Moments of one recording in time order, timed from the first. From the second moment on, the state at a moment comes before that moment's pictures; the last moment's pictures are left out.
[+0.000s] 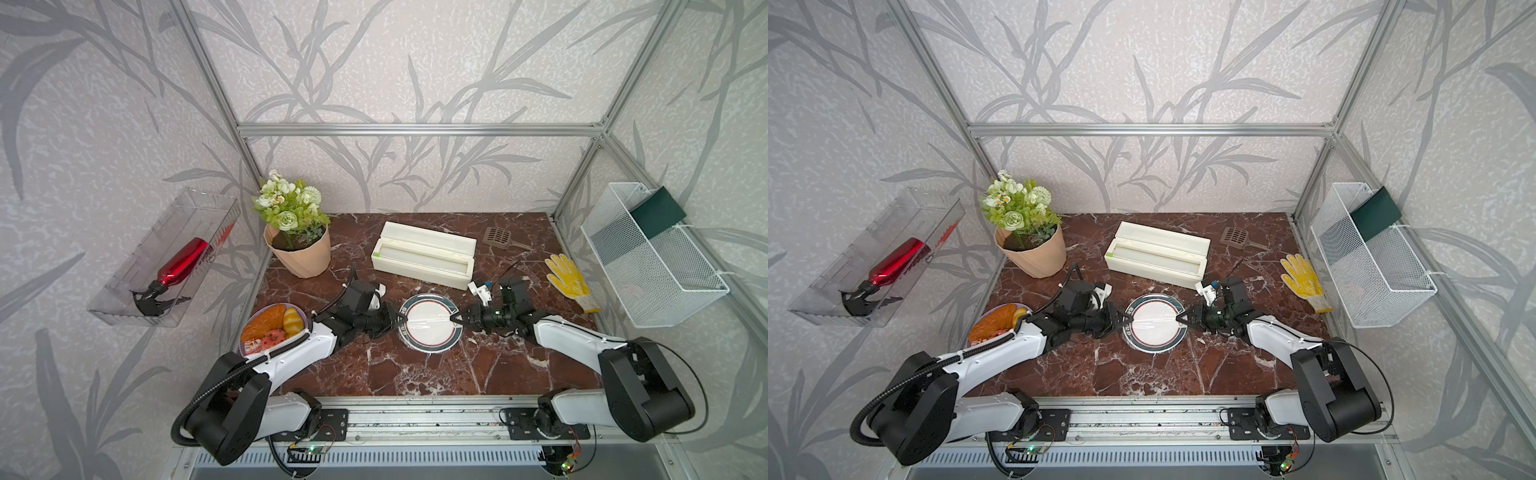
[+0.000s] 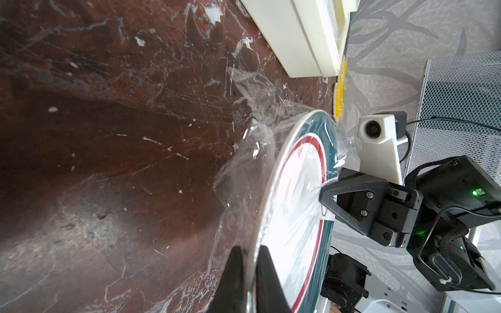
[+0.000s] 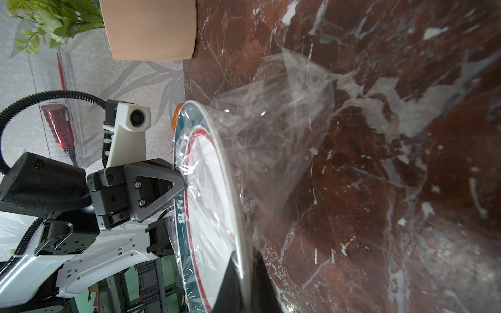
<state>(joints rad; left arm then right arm) -0.54 1.25 0.58 -0.03 0.50 -1.03 0.33 1.35 0.54 0.04 -0.88 0.80</state>
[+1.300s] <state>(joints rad) -0.52 1.00 0.57 -0.10 0.37 -1.14 0.57 0.76 0.29 -0.10 -0.48 0.79</state>
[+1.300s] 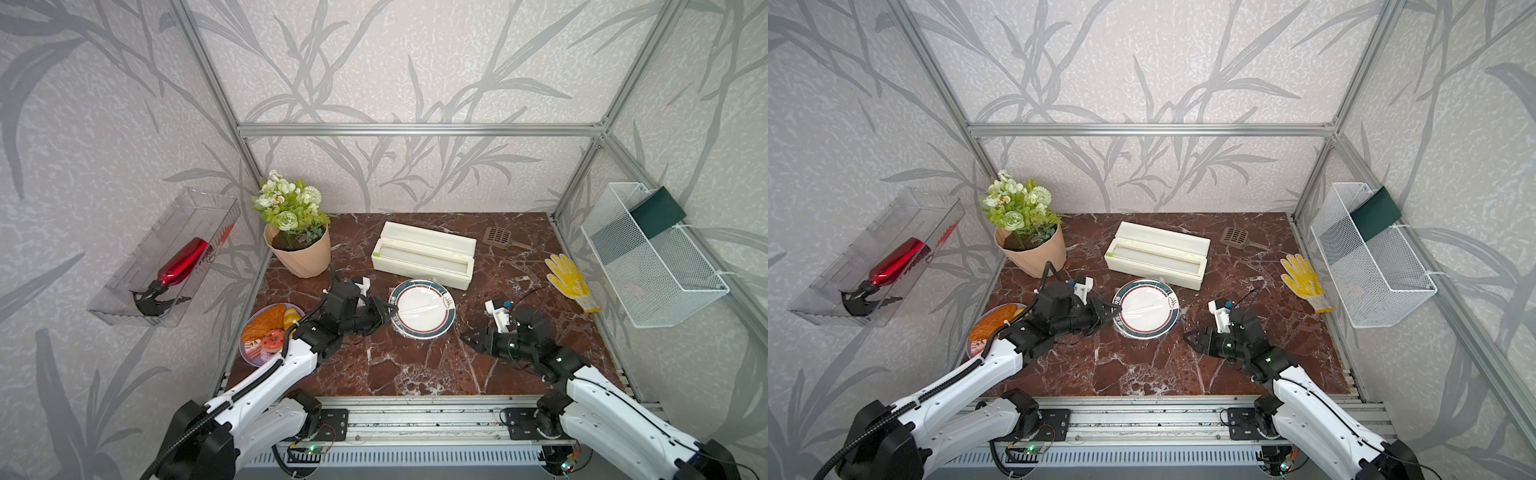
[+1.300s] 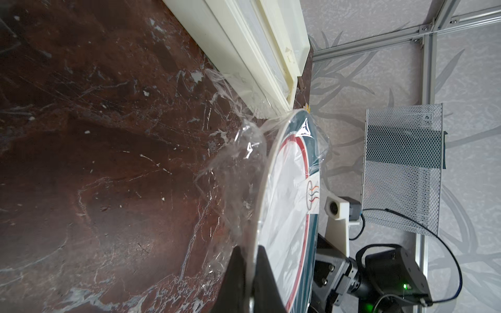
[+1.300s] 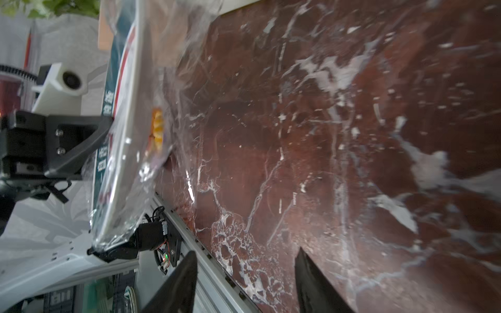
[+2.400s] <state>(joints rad) -0.52 1.00 0.63 0.00 0.26 -1.25 0.83 1.63 0.37 1.26 -0.13 1.02</state>
